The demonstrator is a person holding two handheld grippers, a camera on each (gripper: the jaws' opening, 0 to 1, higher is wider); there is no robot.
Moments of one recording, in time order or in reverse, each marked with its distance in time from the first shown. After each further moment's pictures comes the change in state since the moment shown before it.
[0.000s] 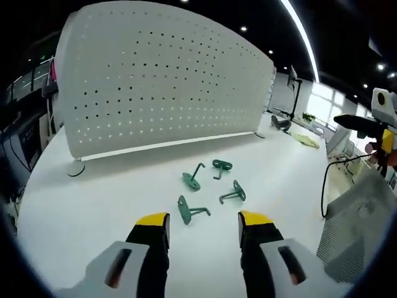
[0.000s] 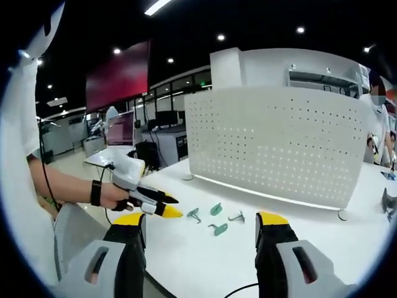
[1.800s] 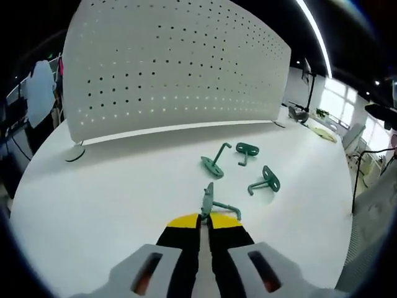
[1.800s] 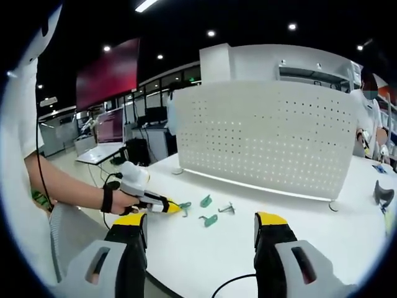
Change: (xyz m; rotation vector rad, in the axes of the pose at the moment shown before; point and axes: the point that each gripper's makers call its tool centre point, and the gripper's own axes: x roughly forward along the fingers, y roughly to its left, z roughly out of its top) left arm 0.039 0.025 -0.027 -0.008 0.034 0.086; right arm -0.009 -0.010 -0.014 0.023 0.034 -0.066
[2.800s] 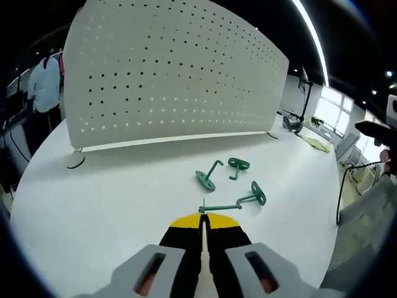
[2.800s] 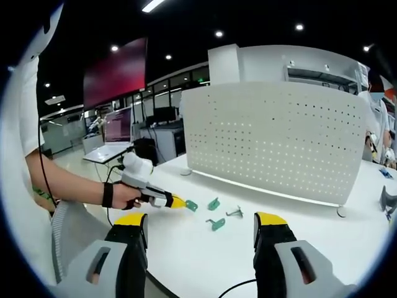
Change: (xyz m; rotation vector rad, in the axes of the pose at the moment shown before) left arm -0.018 -0.007 0.025 -0.039 -0.030 -0.056; right arm 0.012 0.010 0.003 -0.020 -0.007 0.071
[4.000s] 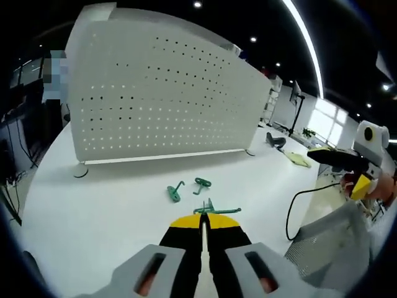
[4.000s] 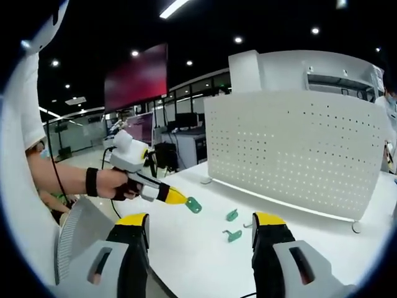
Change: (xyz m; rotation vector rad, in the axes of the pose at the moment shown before) left arm -0.080 -0.062 0.042 -0.062 -0.037 -0.057; right arm 0.003 0.025 0.019 -0.049 -0.048 0.161
